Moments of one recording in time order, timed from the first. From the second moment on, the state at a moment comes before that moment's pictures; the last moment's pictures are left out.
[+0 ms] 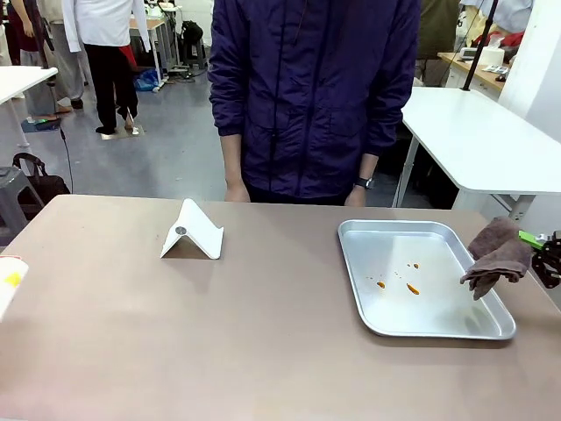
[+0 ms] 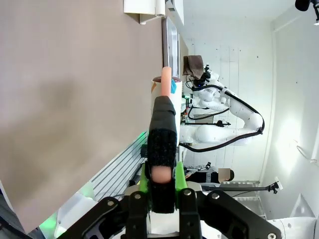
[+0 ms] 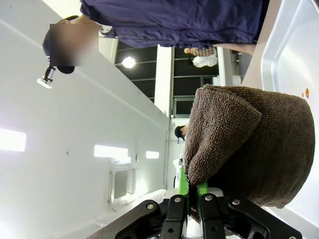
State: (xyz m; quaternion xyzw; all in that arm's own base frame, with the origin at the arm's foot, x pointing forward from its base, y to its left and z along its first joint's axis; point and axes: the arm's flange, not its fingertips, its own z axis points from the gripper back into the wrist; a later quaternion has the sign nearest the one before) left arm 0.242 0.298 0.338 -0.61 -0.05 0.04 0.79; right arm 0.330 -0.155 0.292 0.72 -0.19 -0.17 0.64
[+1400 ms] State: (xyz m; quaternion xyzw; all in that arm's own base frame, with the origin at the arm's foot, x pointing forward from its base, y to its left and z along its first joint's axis) left arm 0.244 0.298 0.342 -0.61 -0.06 0.04 0.79; right arm 0.330 -0.155 0.292 0.72 -0.19 -0.17 0.64
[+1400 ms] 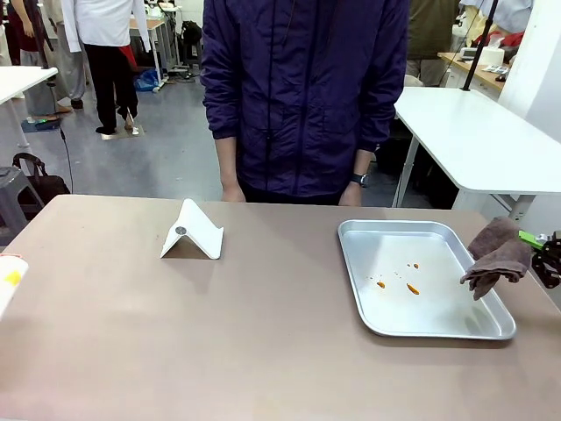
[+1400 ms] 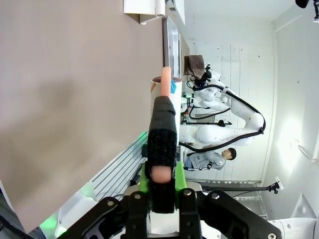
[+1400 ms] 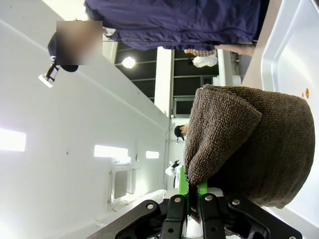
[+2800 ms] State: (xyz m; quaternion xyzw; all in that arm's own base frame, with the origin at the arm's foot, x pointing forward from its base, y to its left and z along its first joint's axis) left arm 0.245 0.298 0.343 -0.61 -0.06 0.04 0.79; right arm 0.418 -0.062 0.337 0.38 -0.20 0.00 0.90
